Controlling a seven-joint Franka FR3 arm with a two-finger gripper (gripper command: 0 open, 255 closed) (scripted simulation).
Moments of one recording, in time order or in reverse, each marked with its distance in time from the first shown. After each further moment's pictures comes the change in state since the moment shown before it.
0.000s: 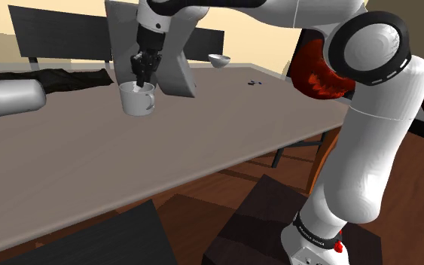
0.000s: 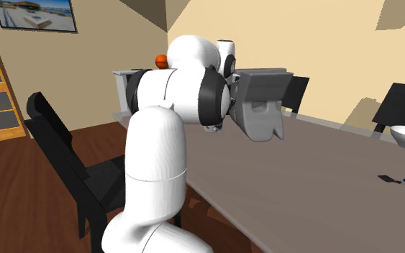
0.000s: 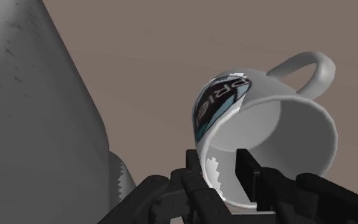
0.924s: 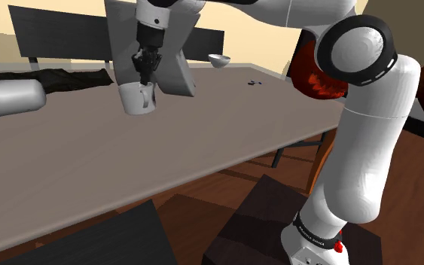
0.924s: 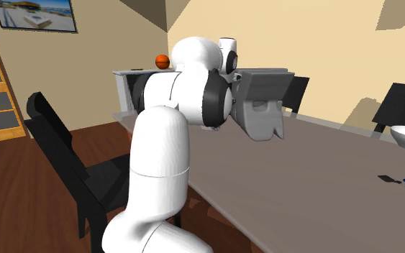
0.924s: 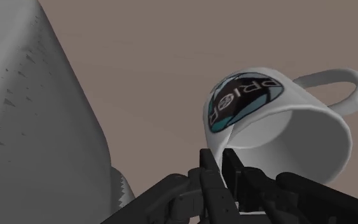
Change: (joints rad) arm -0.006 0.055 0.003 0.111 -0.005 -0.130 0.013
